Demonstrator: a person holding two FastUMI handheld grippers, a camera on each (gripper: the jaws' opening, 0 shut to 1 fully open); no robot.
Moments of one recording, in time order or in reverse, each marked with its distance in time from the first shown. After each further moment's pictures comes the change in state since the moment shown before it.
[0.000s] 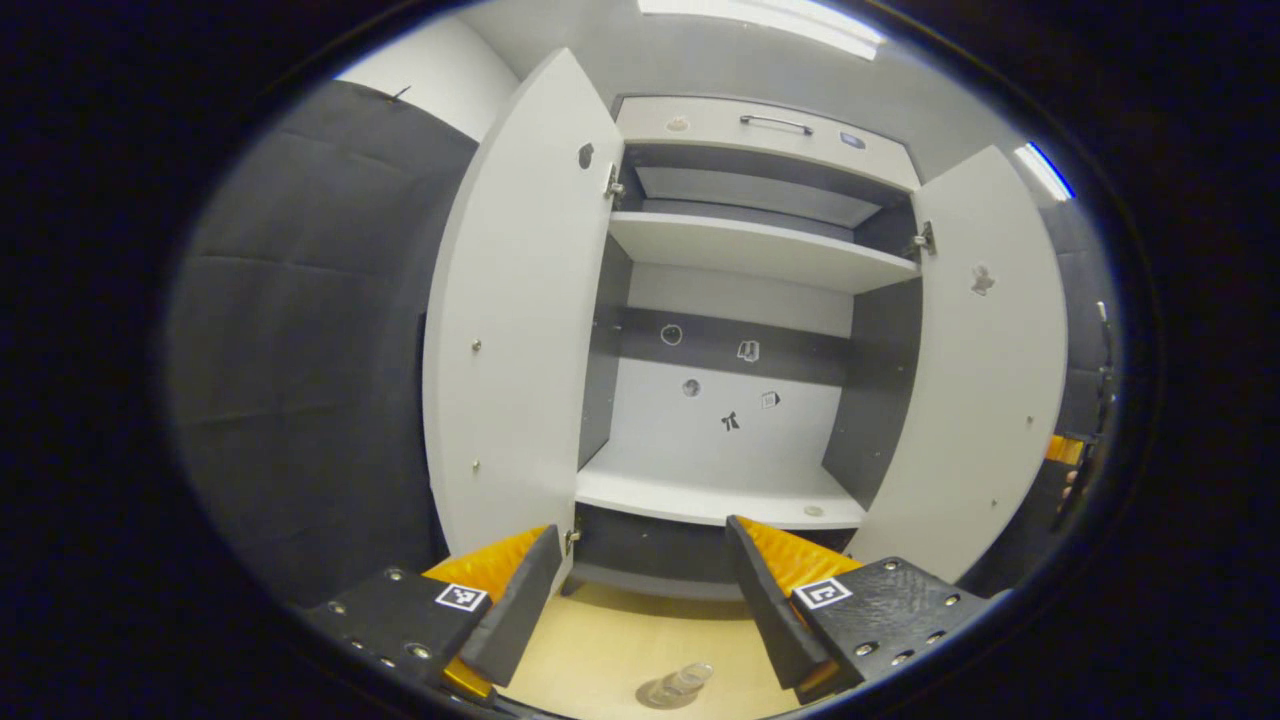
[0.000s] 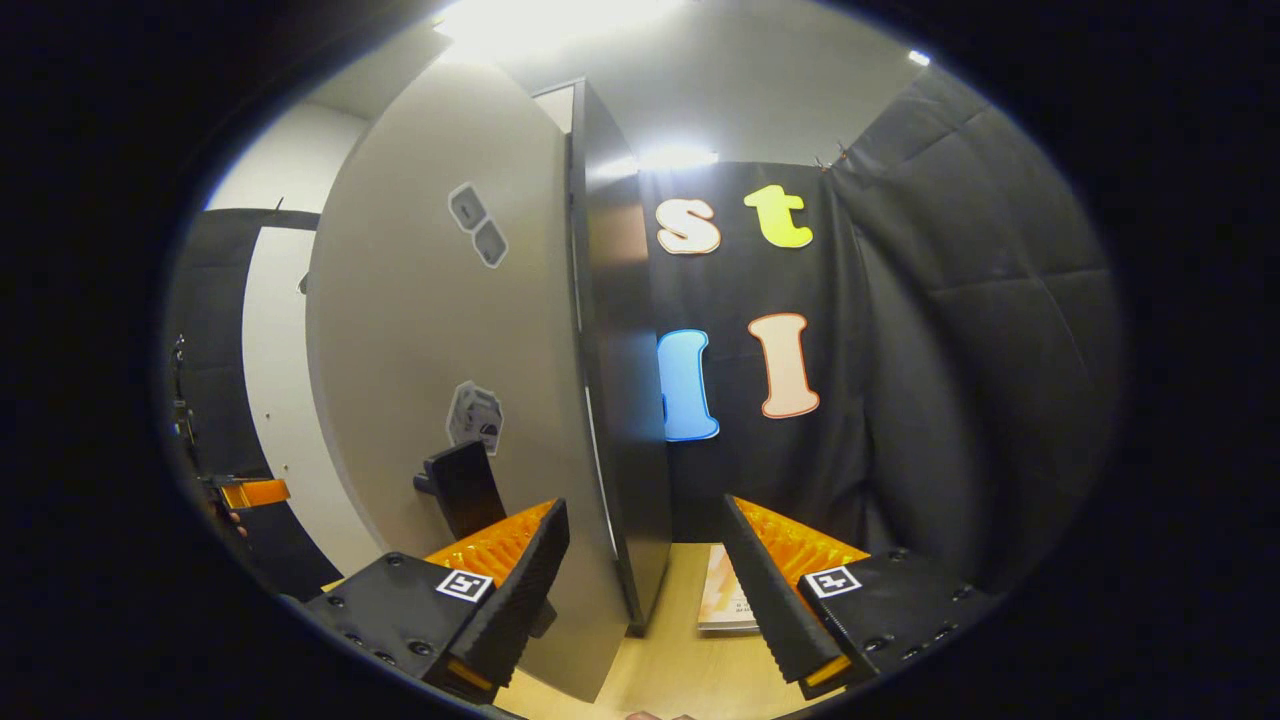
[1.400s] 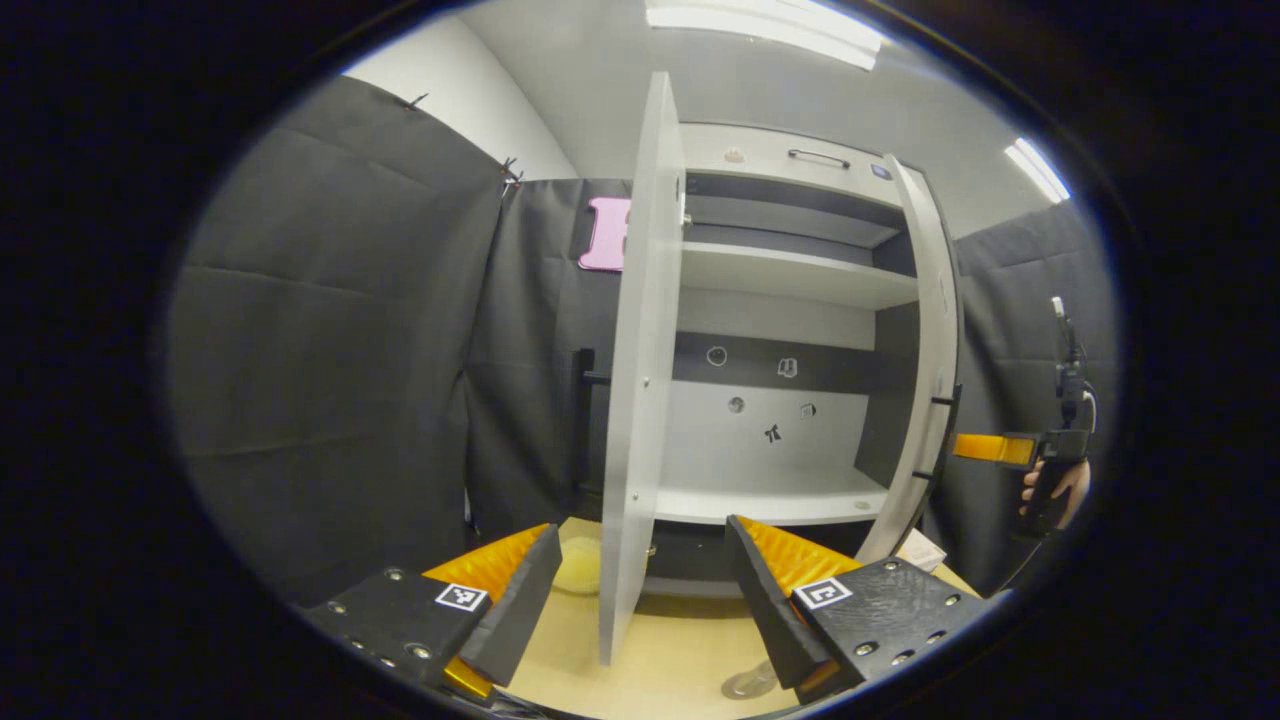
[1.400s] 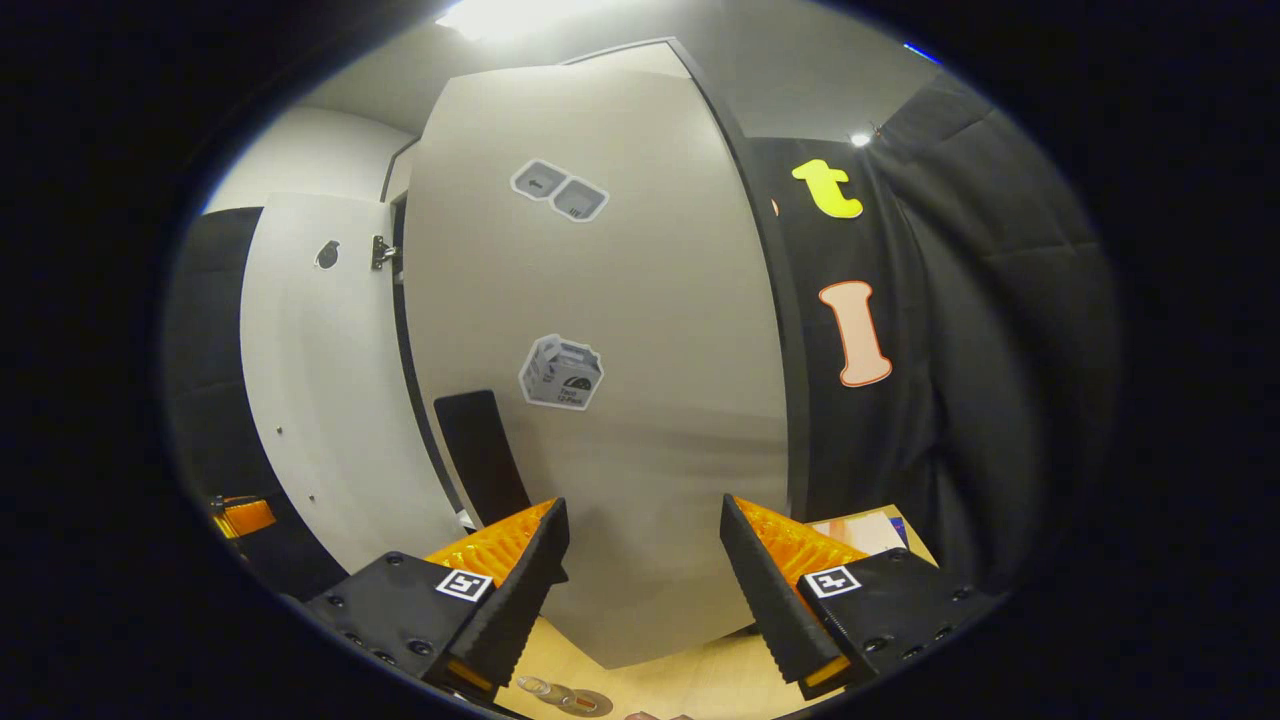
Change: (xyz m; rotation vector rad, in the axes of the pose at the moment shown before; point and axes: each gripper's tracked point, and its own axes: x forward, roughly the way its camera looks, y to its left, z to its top) left arm -0.027 0.132 0.027 0.018 -0.073 -0.026; right arm 0.064 0.169 -0.033 0.060 0.044 0.028
